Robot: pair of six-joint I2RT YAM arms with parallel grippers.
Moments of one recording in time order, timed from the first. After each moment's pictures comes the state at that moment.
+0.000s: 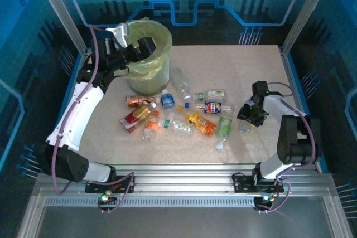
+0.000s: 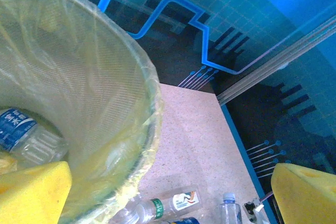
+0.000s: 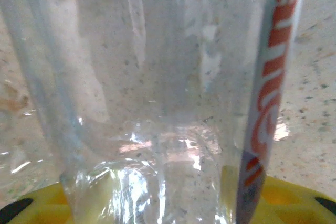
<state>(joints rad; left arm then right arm) -0.17 1.40 1.48 -0.39 0.35 -0.59 -0.04 1.53 0.90 -0.76 -0.11 0.42</state>
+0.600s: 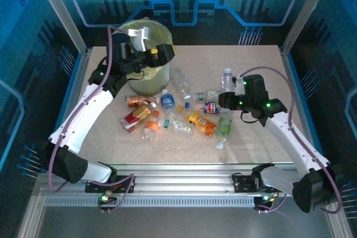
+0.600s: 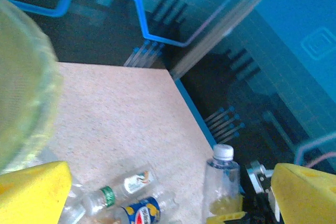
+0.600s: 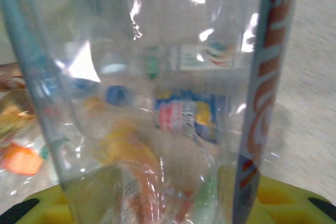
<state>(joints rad) -0.35 1.41 1.48 -0.31 0.43 -0.58 0.30 1.12 0.95 -0.59 -0.25 0.33</state>
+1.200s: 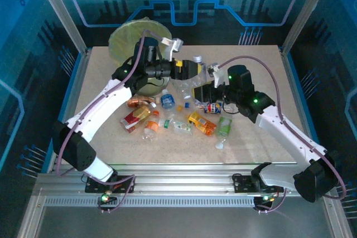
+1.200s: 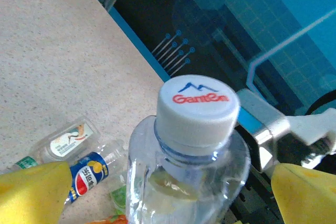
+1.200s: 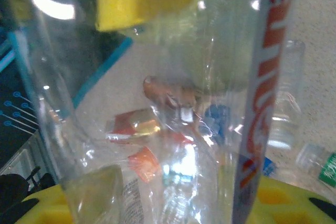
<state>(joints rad) -0.50 1.56 1.53 -0.33 0.63 -0.51 0.50 1.21 1.08 -0.34 -0.44 0.29</state>
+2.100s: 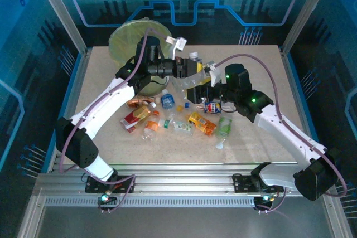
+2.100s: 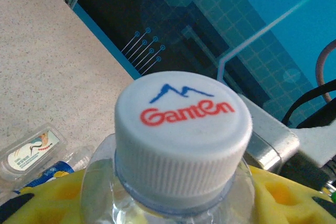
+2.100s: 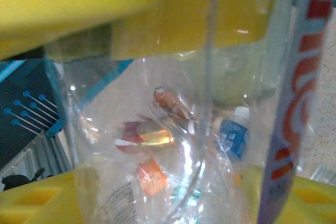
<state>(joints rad) -0.50 1.59 1.53 -0.22 0.73 -0.56 0.54 1.22 1.11 -0.33 -0.42 0.26</state>
